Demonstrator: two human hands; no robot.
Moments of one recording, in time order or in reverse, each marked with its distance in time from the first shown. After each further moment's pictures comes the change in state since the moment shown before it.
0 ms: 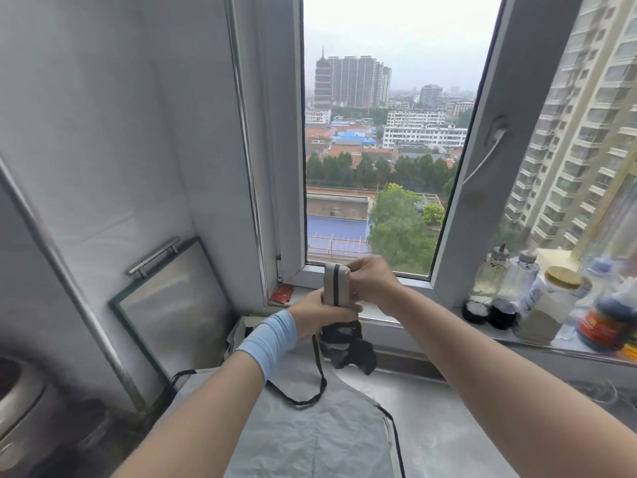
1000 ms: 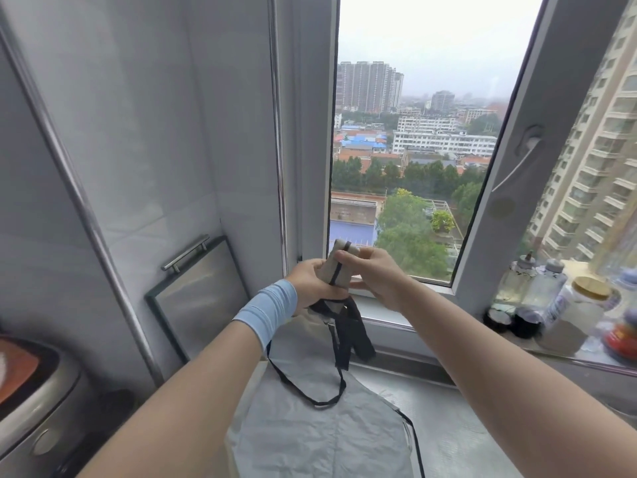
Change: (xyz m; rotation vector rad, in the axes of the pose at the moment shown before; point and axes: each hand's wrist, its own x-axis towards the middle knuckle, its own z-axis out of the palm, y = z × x) left_hand -0.026 0.028 -0.069 0.071 0.220 0.026; right_hand 0.001 -0.033 0.030 0.308 -0.211 -0.098
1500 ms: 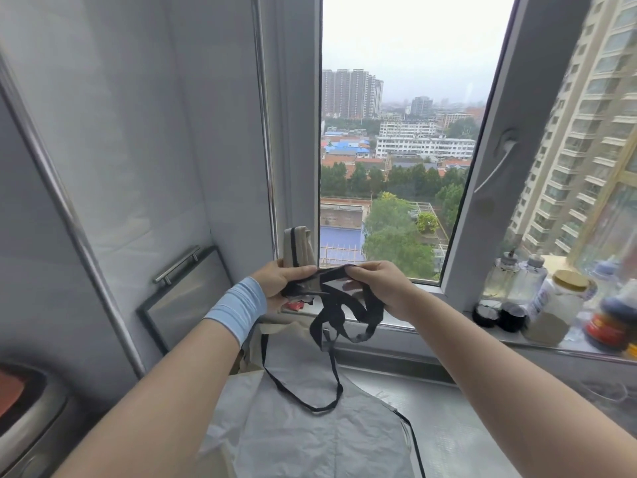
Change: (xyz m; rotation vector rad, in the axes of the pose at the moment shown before) left_hand -0.006 0.004 -0.042 -0.405 -0.016 -0.113; right_hand -0.021 0.004 -0.014 0.033 0.067 0.088
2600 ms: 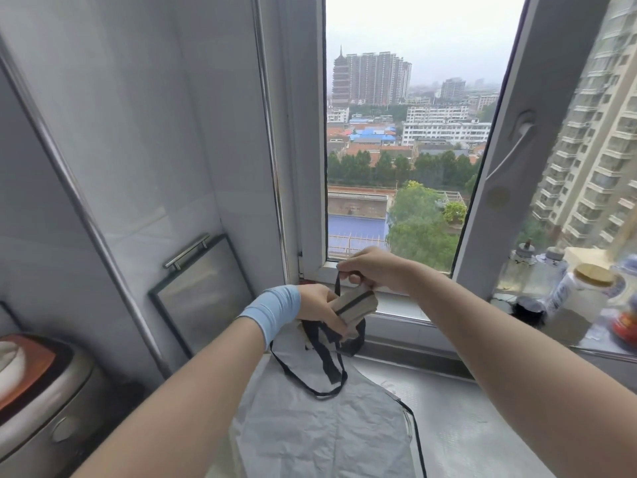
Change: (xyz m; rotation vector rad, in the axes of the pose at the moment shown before) left_hand -0.009 -0.025 0.067 1.017 -0.273 -0.197; right_hand 0.015 -0.014 -0.011 -0.450 -0.200 0.096
